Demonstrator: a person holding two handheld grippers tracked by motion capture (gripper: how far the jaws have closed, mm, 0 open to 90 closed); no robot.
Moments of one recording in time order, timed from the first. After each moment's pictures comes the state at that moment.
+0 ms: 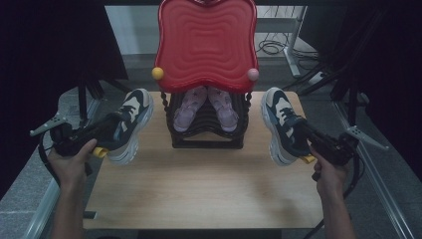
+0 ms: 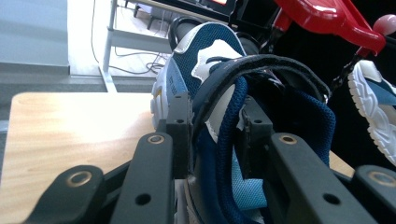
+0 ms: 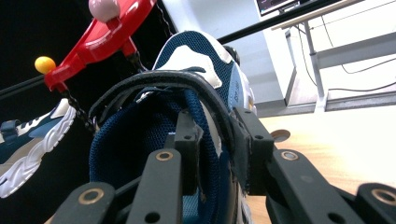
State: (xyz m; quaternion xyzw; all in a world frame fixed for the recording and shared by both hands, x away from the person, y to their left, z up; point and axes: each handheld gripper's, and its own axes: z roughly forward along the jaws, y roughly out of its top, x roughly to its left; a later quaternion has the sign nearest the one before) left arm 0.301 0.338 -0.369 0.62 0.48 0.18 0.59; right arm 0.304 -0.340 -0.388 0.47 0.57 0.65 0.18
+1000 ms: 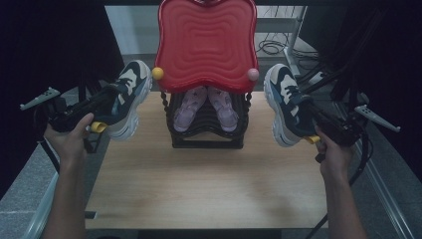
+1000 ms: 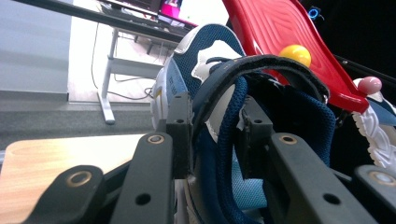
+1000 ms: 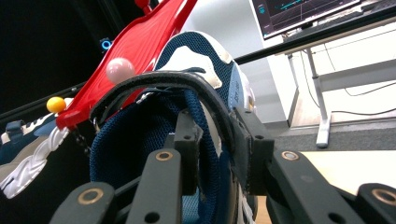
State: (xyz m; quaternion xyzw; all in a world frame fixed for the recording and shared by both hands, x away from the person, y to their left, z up) left arm 0.329 0.333 -0.318 0.60 0.47 0.20 0.62; right arm 0.327 -0.338 -0.339 0.45 0.55 0.67 0.20
